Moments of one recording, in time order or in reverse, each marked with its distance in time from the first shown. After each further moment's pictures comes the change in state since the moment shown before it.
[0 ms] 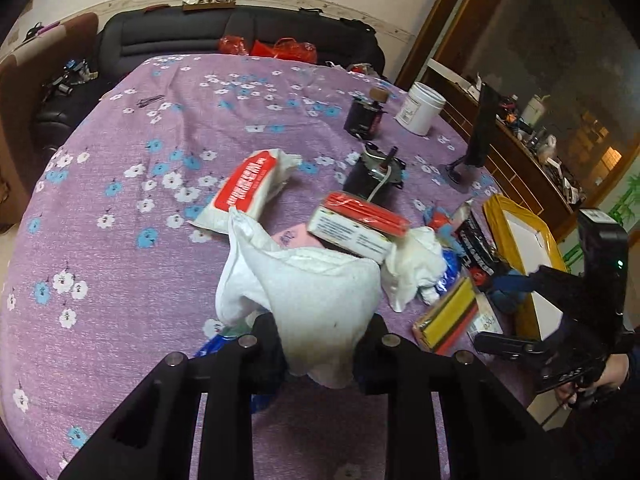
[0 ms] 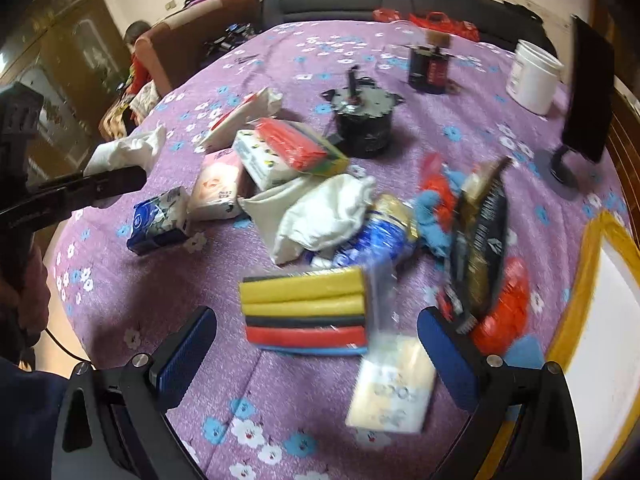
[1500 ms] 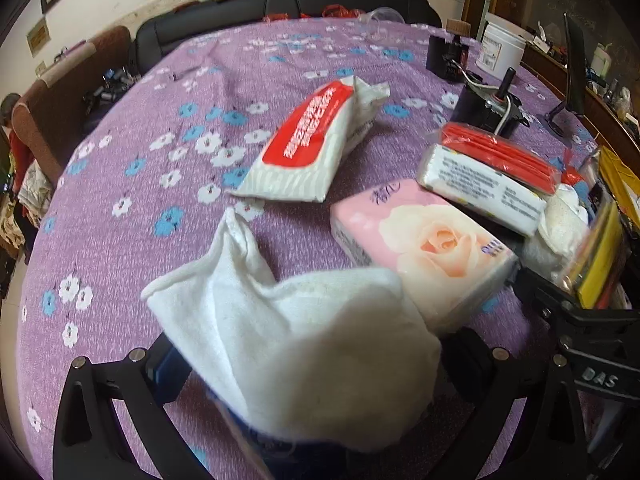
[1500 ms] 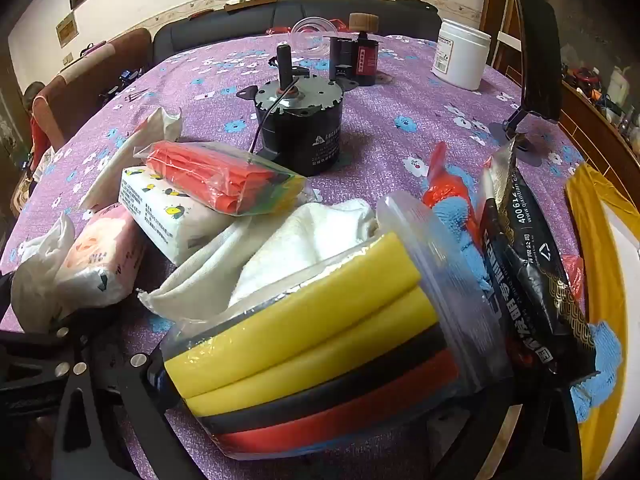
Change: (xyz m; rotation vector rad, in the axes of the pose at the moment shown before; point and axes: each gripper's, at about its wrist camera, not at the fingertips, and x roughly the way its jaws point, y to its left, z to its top) left arm 0.085 0.023 -0.008 0.044 0.098 0.301; right arm 0.079 0.014 0.022 0.277 -0.123 -0.324
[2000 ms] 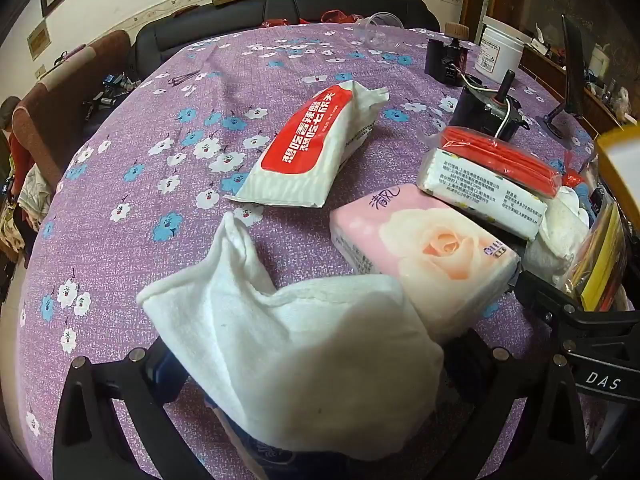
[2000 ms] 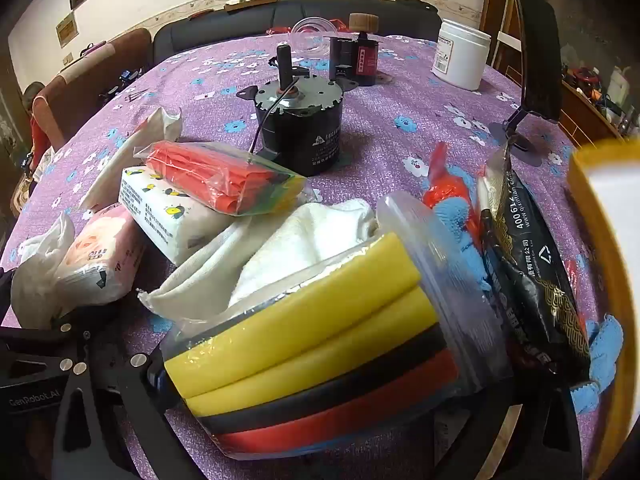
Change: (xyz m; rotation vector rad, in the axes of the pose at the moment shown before) left arm 0.005 -0.003 0.001 0.012 -0.036 0.024; right arm 0.000 0.000 0.000 0.001 0.000 0.002
